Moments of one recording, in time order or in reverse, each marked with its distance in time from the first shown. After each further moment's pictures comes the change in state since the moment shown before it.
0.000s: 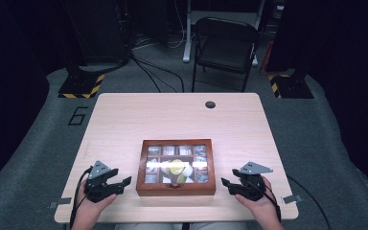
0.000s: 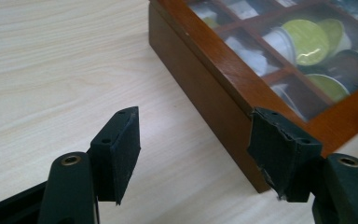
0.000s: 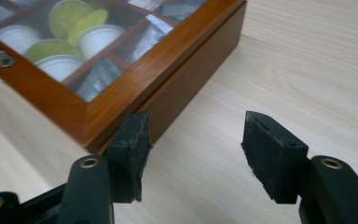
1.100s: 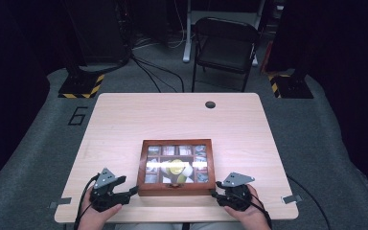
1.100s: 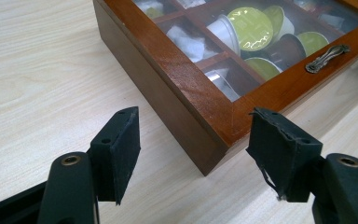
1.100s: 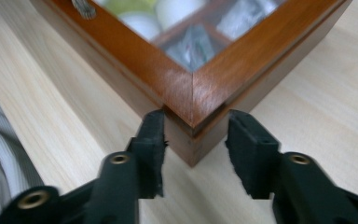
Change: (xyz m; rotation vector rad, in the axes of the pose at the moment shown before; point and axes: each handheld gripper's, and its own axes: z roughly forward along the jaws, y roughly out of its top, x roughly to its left) left arm -0.027 -0.006 -0.005 0.015 -0.078 0.041; right arm 0.041 -0.008 0.015 0.058 0.105 -0.142
